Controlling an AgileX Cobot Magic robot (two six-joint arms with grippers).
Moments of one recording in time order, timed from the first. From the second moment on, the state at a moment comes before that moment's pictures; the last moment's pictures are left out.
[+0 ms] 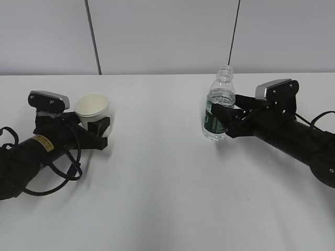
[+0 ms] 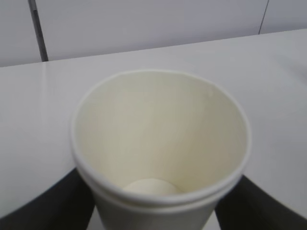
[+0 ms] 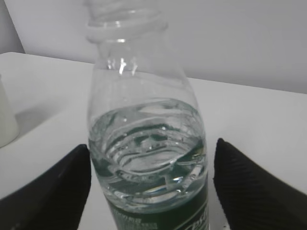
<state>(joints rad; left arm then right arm) -0.22 2.18 -0.74 0.26 -1.14 -0.10 0.07 2.12 -0.78 -0.48 -1.14 0.22</state>
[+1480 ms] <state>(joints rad) -0.22 2.18 -0.74 0.26 -1.14 -0.10 0.07 2.24 -0.91 -0.51 -1.15 0.22</state>
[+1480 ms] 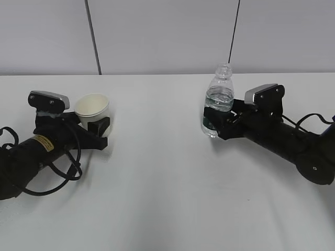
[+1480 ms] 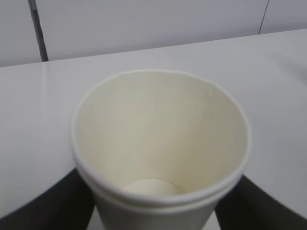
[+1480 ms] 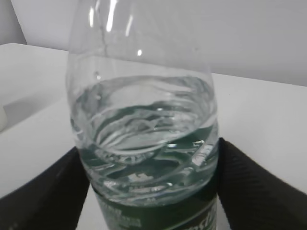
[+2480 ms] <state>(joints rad) -0.22 2.18 -0.74 0.35 -1.14 -0.10 0.07 2.25 -0.91 -0.52 -1.16 0.22</state>
